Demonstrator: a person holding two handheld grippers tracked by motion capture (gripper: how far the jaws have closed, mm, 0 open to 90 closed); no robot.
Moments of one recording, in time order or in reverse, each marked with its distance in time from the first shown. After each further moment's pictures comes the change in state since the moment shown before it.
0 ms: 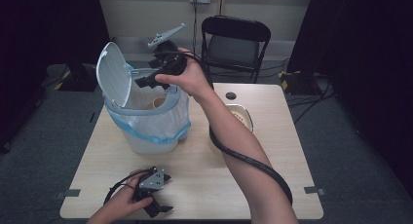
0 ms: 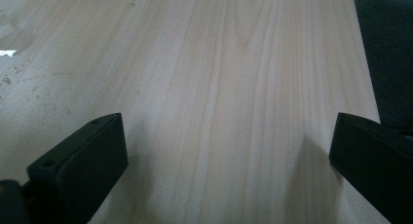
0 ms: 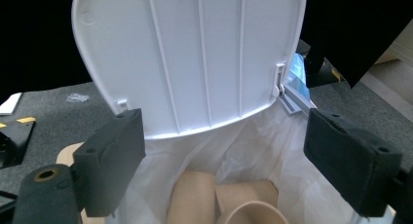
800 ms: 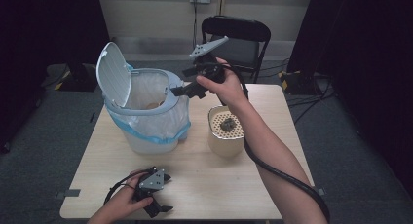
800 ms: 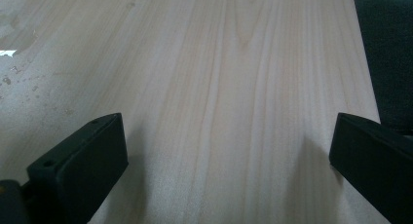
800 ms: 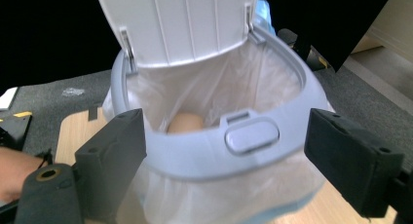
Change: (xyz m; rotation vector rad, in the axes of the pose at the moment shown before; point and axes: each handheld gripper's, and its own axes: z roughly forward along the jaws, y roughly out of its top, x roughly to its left) left arm 0.000 0.000 0.000 0.005 -0.003 -0.006; right arm -0.009 -0.061 -0.070 -0.001 -0.034 0.025
